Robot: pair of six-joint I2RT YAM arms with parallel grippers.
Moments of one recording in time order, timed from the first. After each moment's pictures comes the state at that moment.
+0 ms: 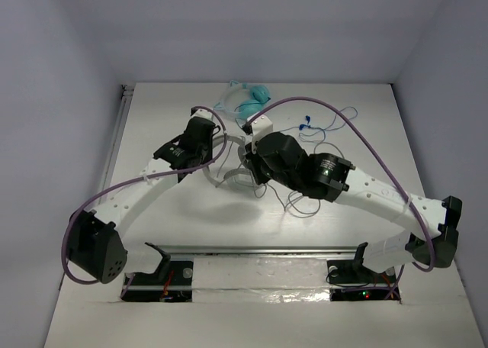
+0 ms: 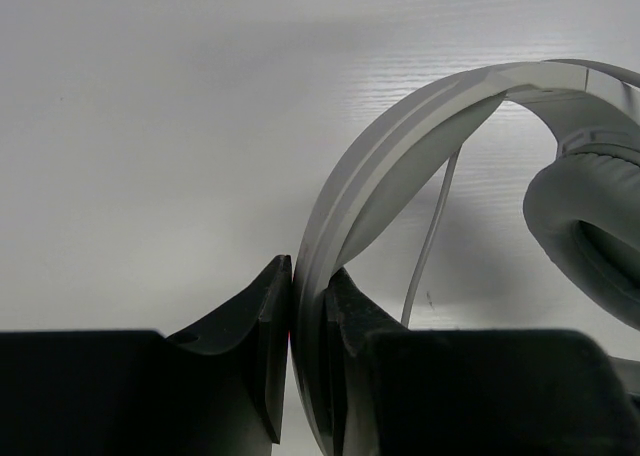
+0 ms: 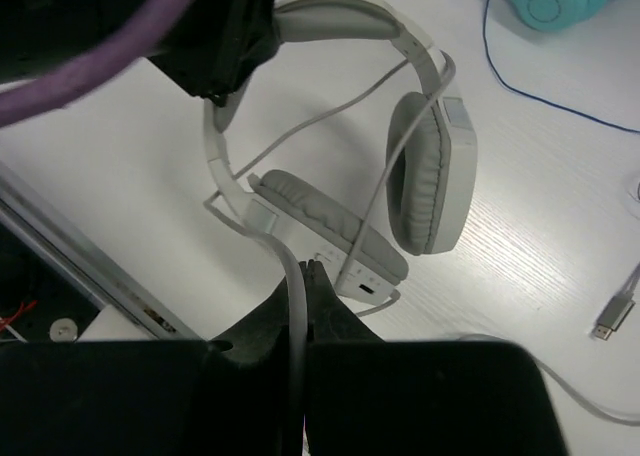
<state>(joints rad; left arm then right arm) -0.55 1.32 1.07 -0.54 -0.35 -0.33 1.11 1.39 1.48 -0.63 0.38 0.28</state>
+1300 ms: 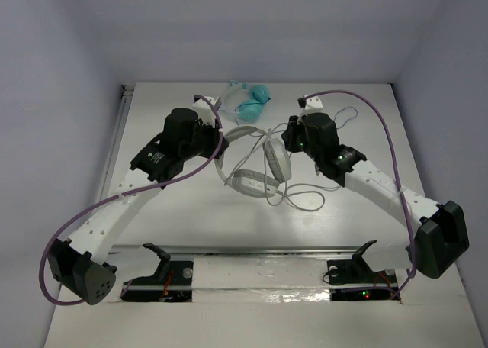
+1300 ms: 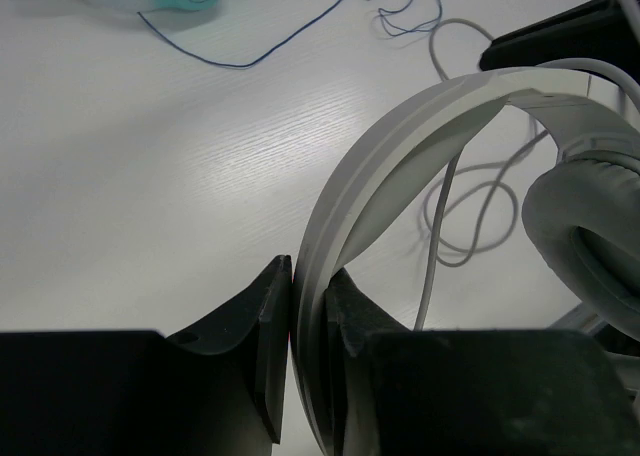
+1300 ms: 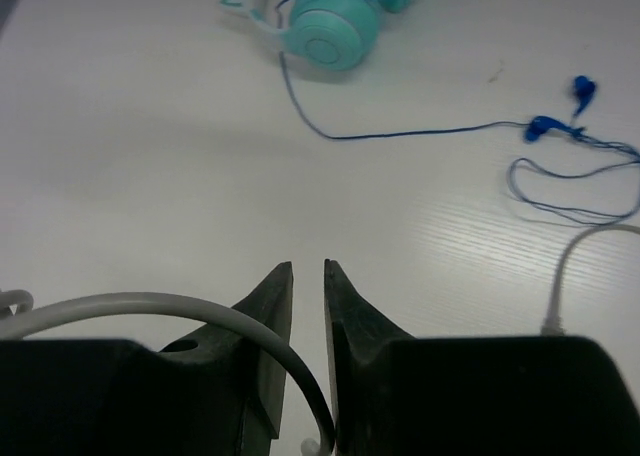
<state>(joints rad) -0.55 1.15 1.15 -0.49 0.09 -0.26 0.62 1.34 1.08 -0.15 0.27 0.31</state>
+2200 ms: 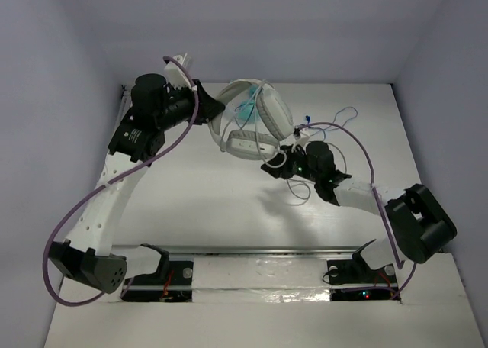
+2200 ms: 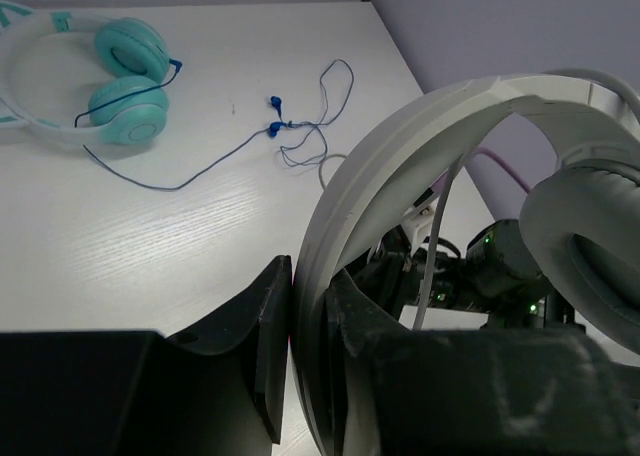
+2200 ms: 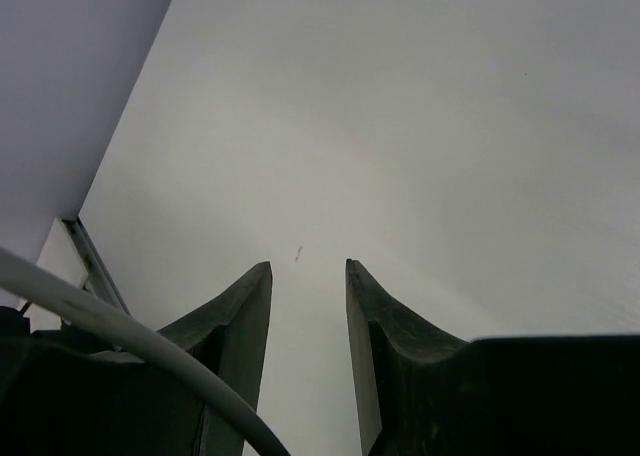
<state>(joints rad) -0.36 1.23 1.44 -0.46 0.38 -0.44 0.56 1.43 0.65 0.49 -0.33 0.58</state>
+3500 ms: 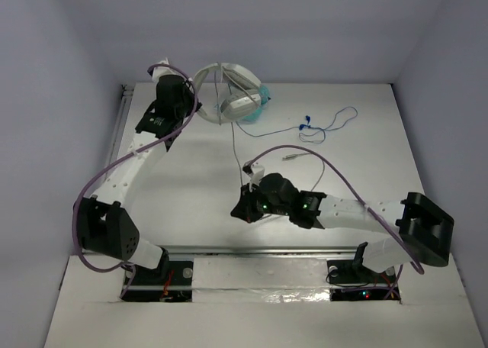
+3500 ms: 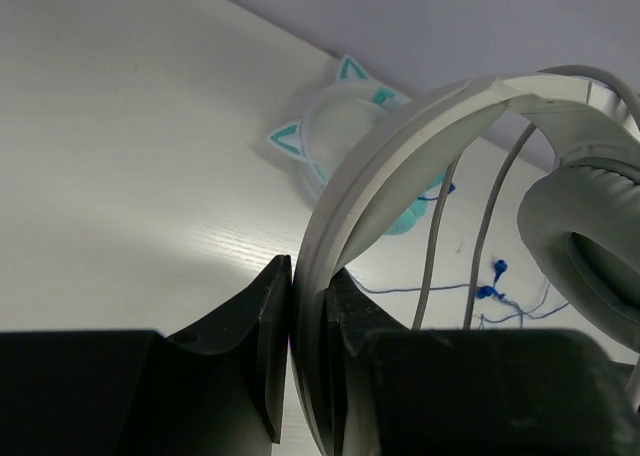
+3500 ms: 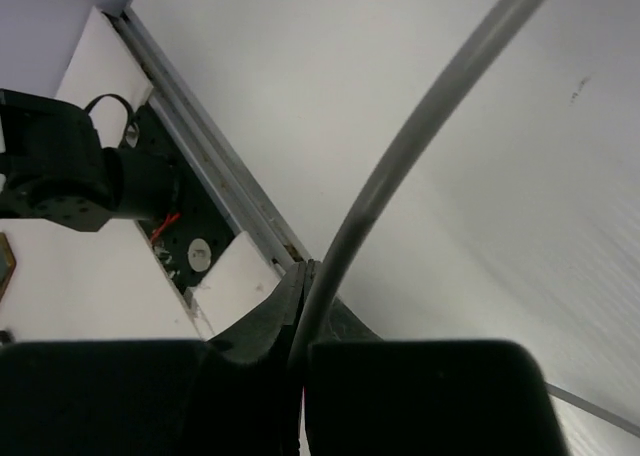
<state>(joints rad) -0.29 1.45 1.36 -0.28 -0.22 -0.64 1.09 1.41 0.76 0.18 -0.11 0.65</state>
